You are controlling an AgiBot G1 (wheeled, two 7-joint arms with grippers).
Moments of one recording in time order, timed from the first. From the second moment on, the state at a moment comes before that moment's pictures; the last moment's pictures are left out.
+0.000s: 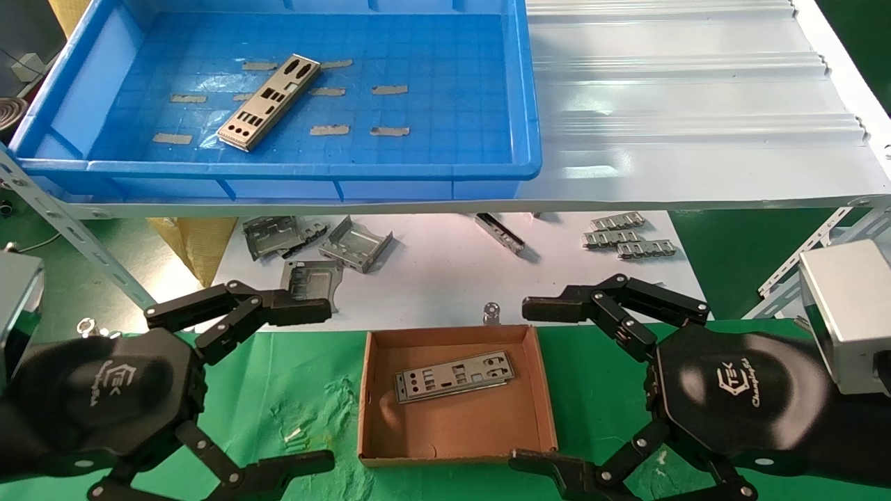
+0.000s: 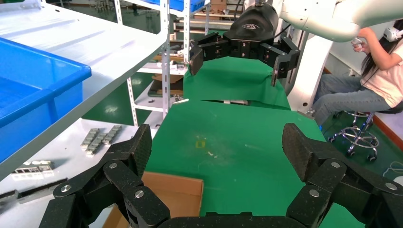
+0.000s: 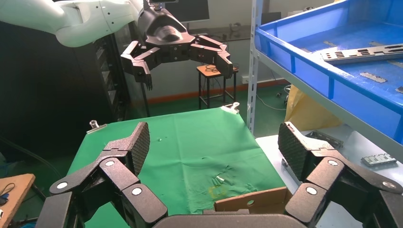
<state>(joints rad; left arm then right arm) -1.08 0.61 0.28 -1.28 0.73 1.50 -0.19 1.09 -0.59 -0.33 1.28 -0.70 -1.48 0.16</state>
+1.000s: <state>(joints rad) -1.08 0.61 0.28 -1.28 0.73 1.50 -0.19 1.09 -0.59 -0.33 1.28 -0.70 -1.48 0.16</state>
